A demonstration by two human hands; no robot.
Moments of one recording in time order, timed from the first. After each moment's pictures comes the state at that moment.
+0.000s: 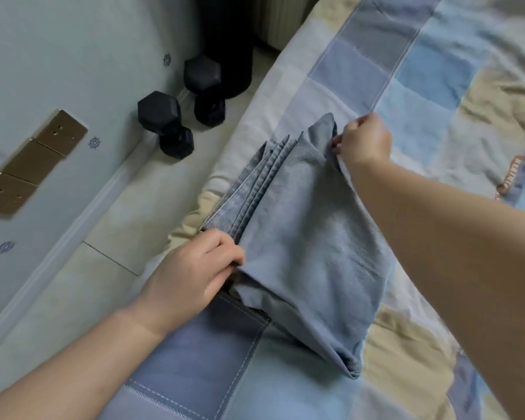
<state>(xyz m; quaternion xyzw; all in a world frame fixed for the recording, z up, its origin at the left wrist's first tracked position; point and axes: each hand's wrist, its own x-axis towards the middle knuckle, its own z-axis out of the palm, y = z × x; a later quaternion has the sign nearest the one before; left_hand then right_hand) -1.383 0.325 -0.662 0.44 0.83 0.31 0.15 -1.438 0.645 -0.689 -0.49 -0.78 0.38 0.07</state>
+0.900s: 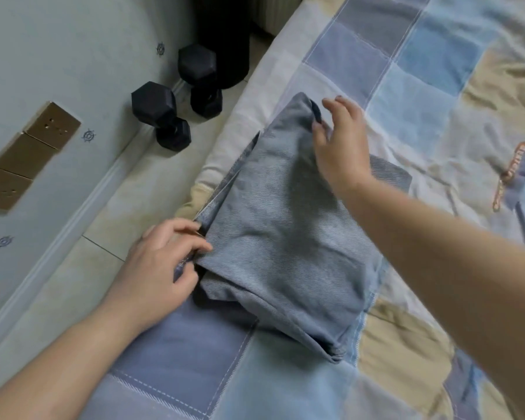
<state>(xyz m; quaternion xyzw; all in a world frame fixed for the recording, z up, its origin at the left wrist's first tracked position) -1.381 0.307 -0.666 0.31 0.90 0.25 0.16 -1.407 0.611 -0.685 -0.29 -0.89 0.34 0.07</state>
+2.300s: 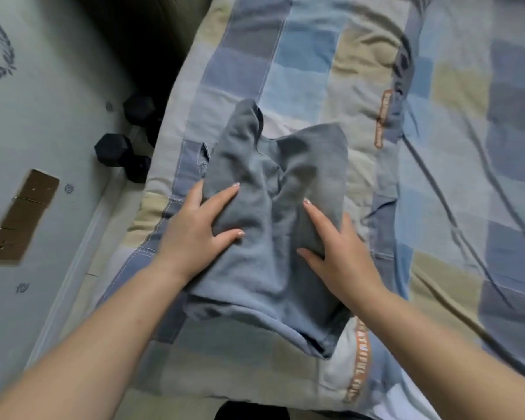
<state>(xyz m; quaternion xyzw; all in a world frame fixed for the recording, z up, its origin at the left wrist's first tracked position) -1.290 0.434 -0.596 0.38 0.88 0.24 0.17 -1.106 0.596 -0.617 -0.29 -0.89 0.34 0.03</state>
